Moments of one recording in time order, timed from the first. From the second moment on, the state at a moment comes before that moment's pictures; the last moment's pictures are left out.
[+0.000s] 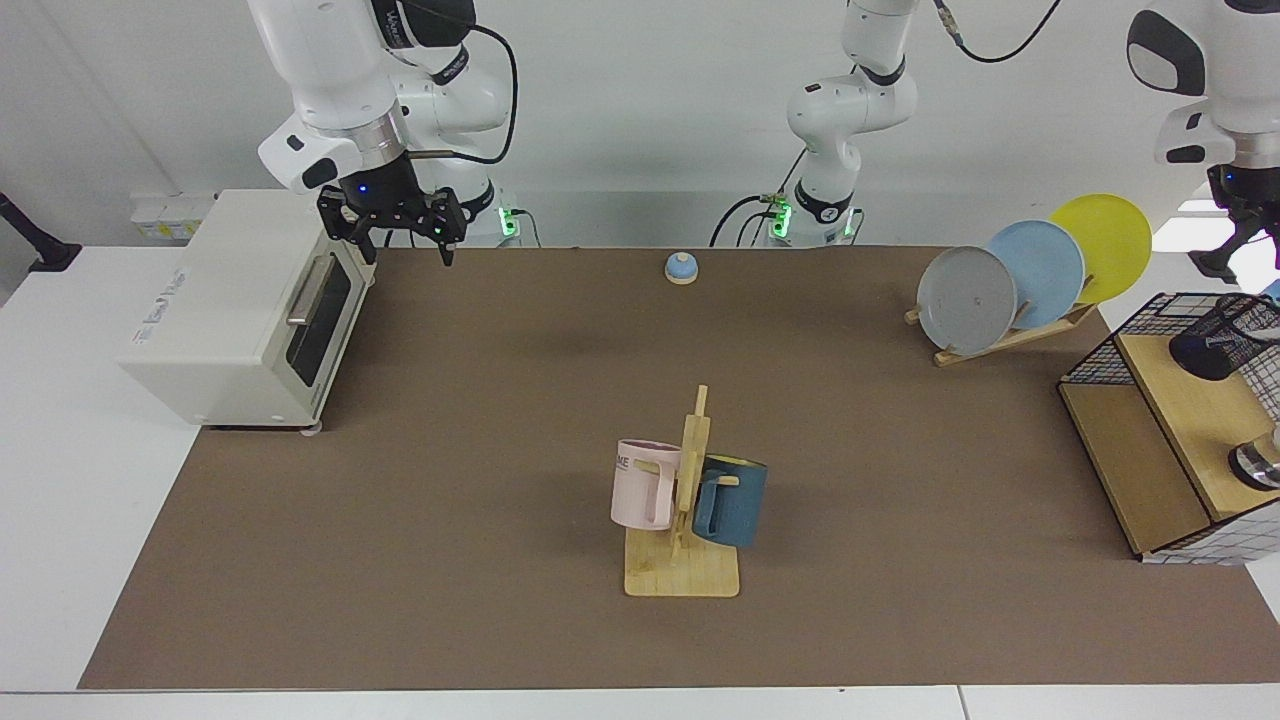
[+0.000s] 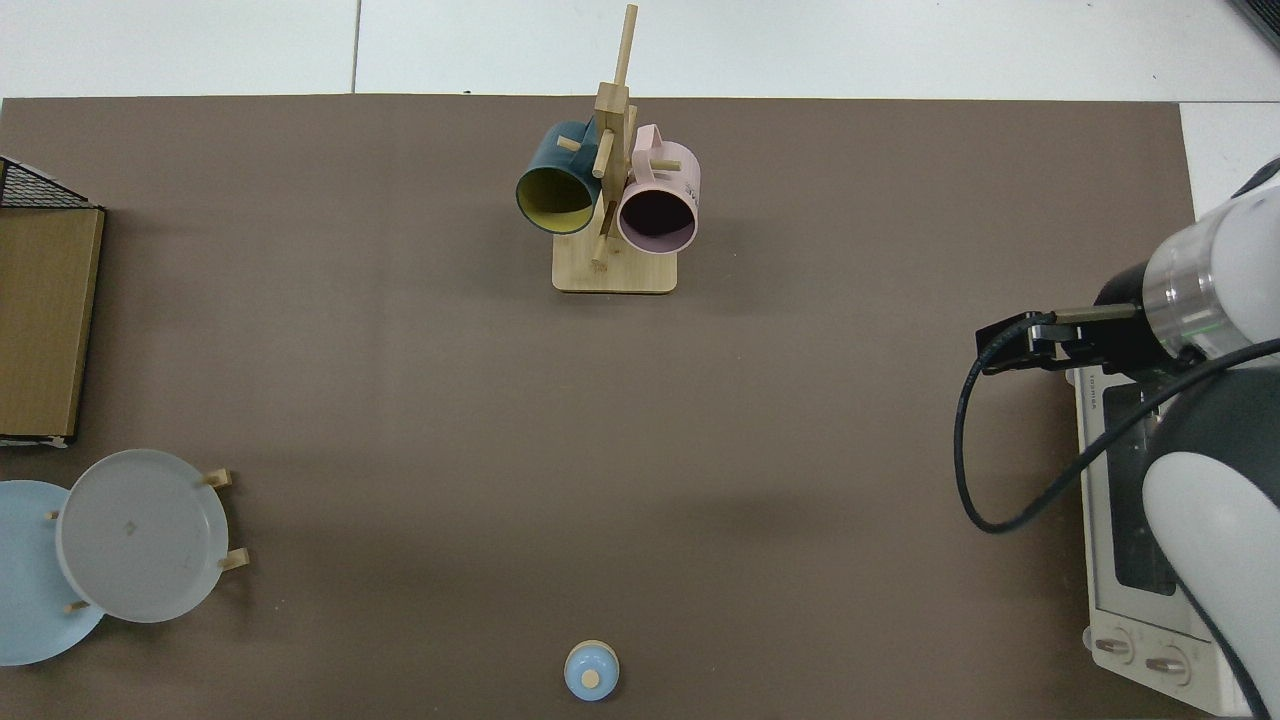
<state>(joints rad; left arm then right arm) 0.14 -0.03 0.06 -1.62 0.37 1.76 1.36 0.05 0.00 0.11 -1.56 -0.02 1.52 0.19</state>
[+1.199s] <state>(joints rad) 0.03 -0.05 -0.10 -1.61 -0.03 1.60 0.26 0.05 0.00 0.11 -1.56 -0.02 1.52 0.19</state>
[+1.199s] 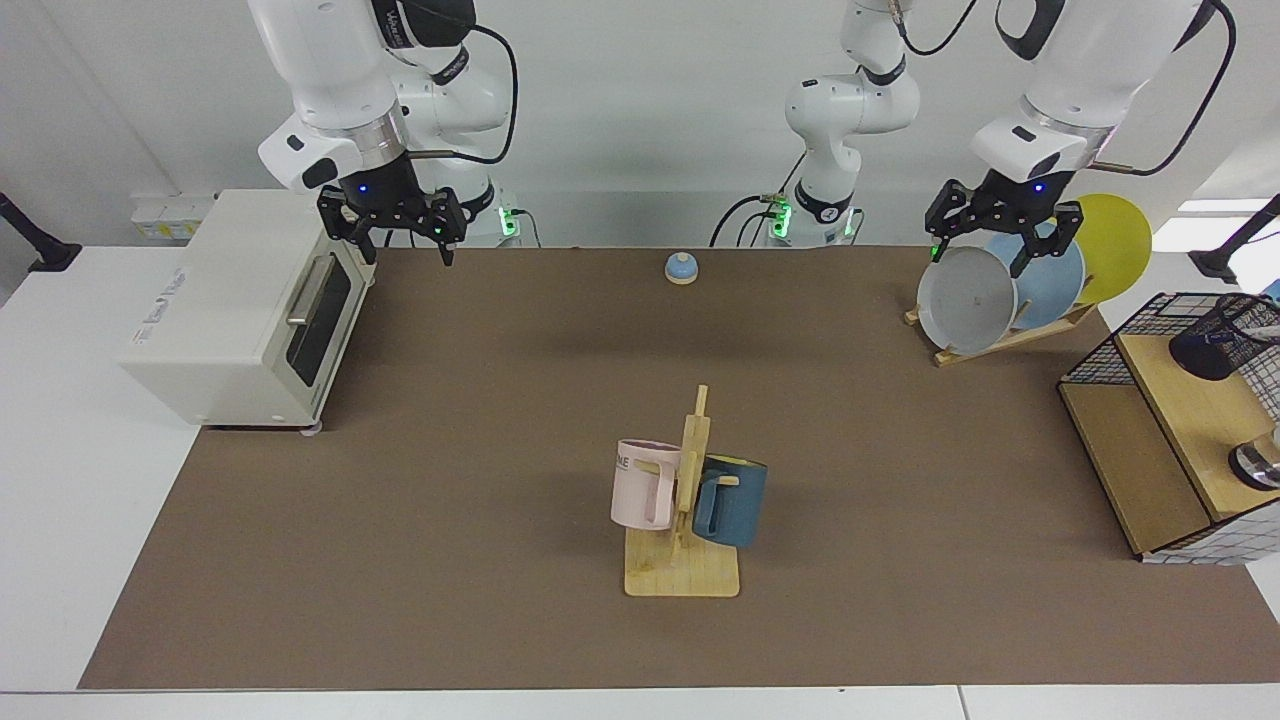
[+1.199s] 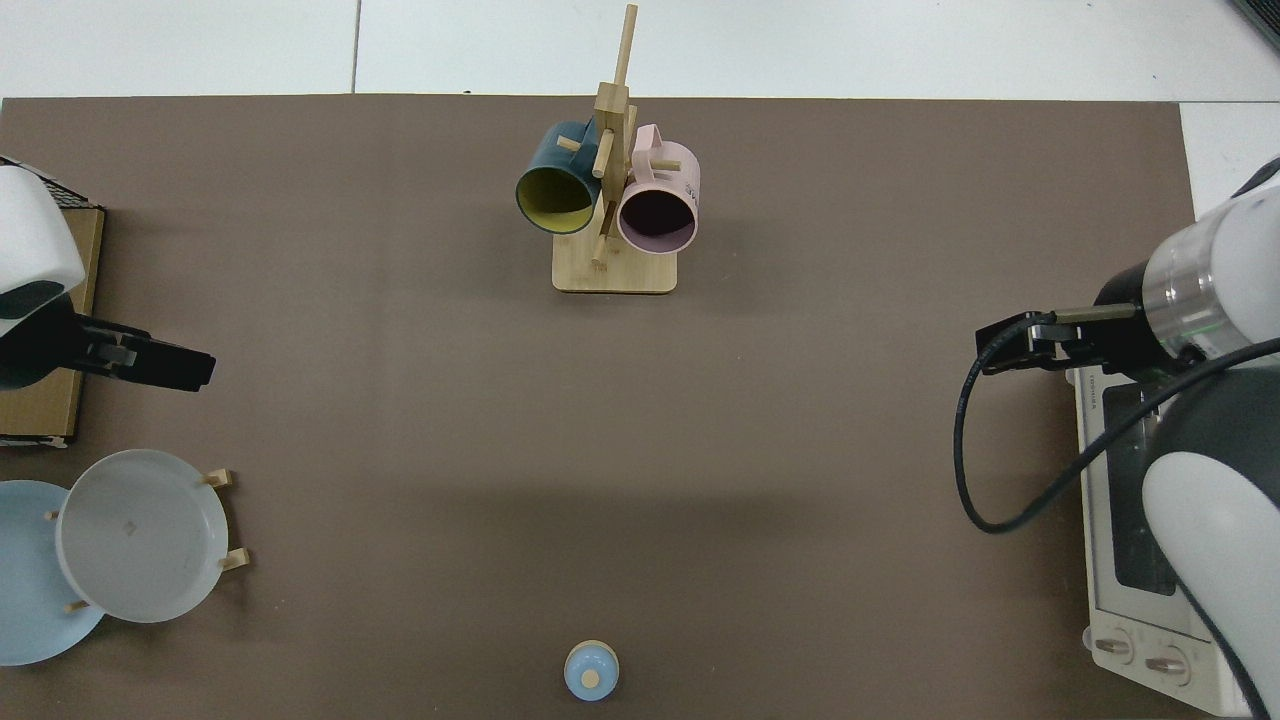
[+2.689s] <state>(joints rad) -0.03 -0.04 0.01 -1.58 -0.02 1.54 0.21 0.05 0.00 0.11 -1.56 -0.02 1.52 0.19</state>
